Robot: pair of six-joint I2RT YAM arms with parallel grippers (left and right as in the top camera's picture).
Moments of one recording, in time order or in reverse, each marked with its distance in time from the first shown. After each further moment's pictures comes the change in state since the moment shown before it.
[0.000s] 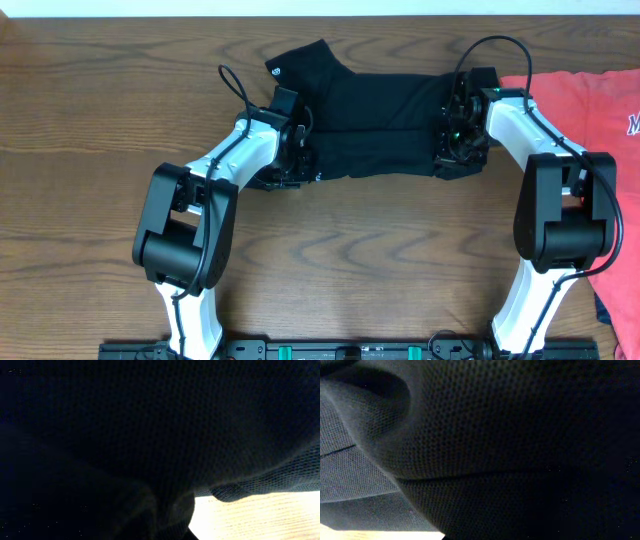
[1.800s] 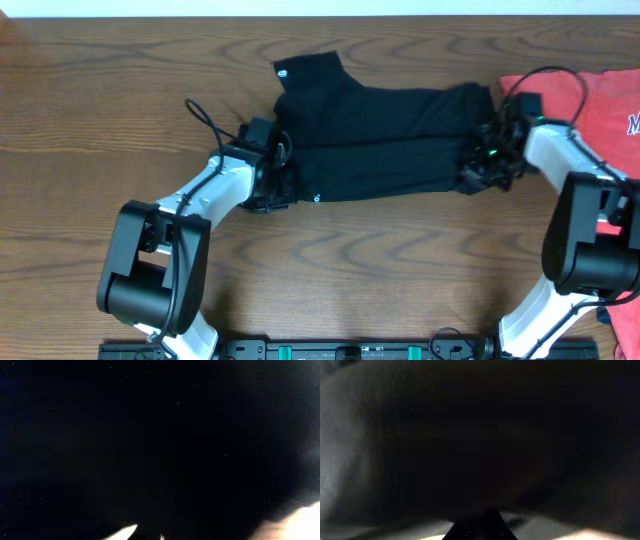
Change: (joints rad) left arm 0.061 -0.216 -0.330 0.203 0.047 -0.109; right arm -0.188 -0.145 -0.209 0.104 -0.091 0.159
